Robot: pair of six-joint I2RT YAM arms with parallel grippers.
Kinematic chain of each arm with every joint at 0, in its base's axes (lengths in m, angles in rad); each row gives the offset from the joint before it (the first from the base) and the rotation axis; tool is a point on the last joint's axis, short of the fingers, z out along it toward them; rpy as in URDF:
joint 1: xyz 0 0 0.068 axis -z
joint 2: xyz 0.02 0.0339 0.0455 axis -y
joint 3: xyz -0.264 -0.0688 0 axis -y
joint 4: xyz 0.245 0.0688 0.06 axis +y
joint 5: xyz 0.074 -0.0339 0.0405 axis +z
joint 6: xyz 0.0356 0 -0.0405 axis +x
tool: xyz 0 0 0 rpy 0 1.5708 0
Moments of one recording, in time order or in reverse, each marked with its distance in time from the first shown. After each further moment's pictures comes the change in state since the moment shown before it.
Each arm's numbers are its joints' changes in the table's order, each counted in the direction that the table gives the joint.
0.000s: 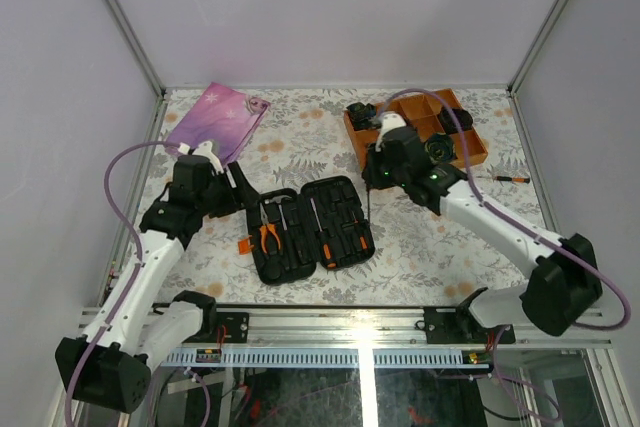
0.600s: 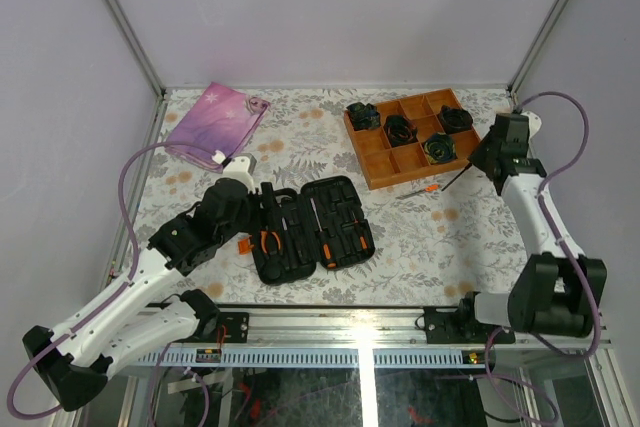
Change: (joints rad) left arm 0.454 0.097 0.001 0.023 0.348 -0.016; right arm 0.690 -0.021 -0.037 0.018 -0.087 0.167
